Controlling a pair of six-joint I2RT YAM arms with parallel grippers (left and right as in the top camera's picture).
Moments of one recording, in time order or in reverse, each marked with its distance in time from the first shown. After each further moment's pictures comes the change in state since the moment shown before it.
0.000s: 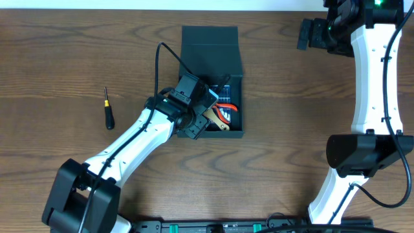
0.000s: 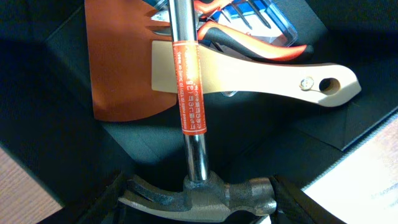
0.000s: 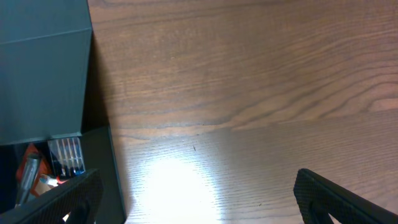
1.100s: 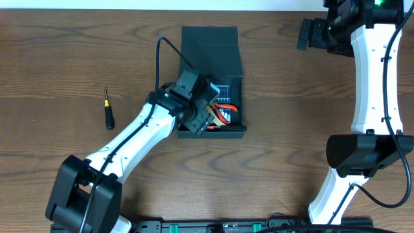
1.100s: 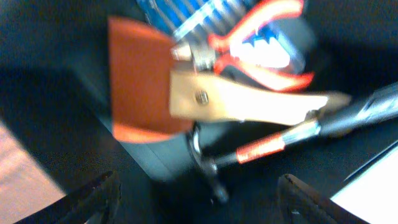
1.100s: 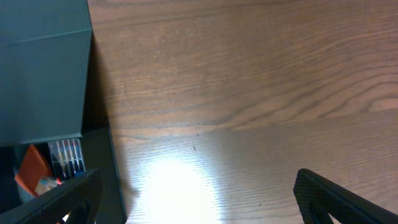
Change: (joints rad) left arm 0.008 0.030 0.090 -0.013 -0.012 -0.001; right arm 0.000 0.000 0.000 0.000 0.000 0.000
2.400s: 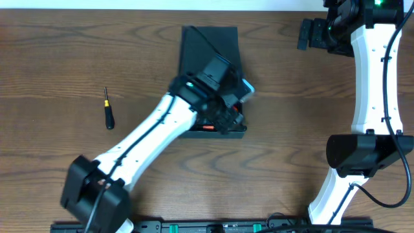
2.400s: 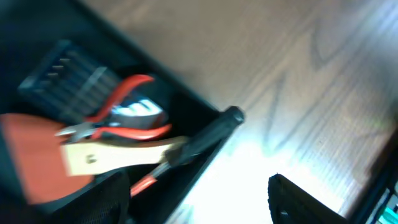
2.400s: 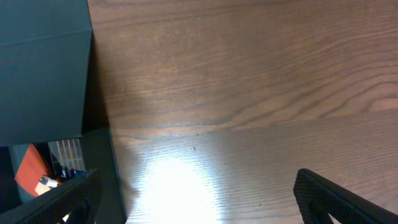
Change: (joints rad) left arm -0.158 0.087 0.280 -0.220 0.204 -0.007; right arm 0.000 0.000 0.000 0.000 0.000 0.000
